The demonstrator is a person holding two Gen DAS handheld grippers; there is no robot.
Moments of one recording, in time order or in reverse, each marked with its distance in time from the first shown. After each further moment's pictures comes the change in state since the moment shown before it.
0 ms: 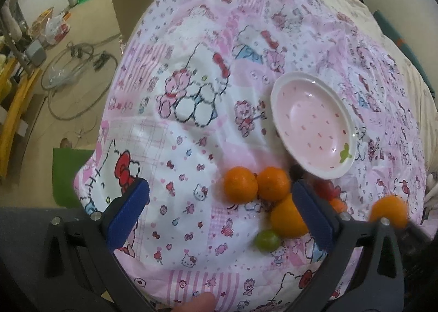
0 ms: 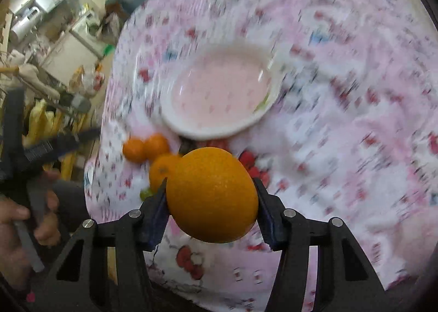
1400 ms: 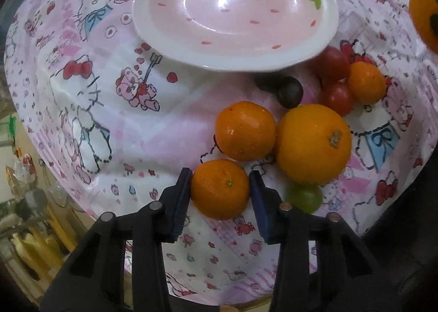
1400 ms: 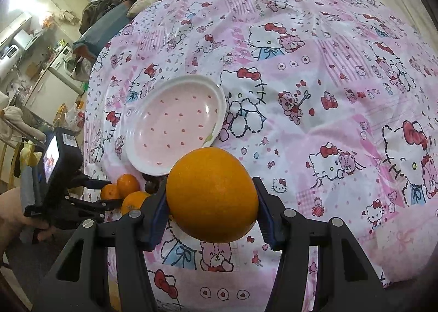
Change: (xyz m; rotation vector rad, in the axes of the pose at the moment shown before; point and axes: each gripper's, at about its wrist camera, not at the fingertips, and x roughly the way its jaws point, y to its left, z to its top) left arm 0.078 -0.085 -0.035 0.855 0.416 0.096; right arm -0.005 -0.041 0.007 0.134 -0.055 -0.048
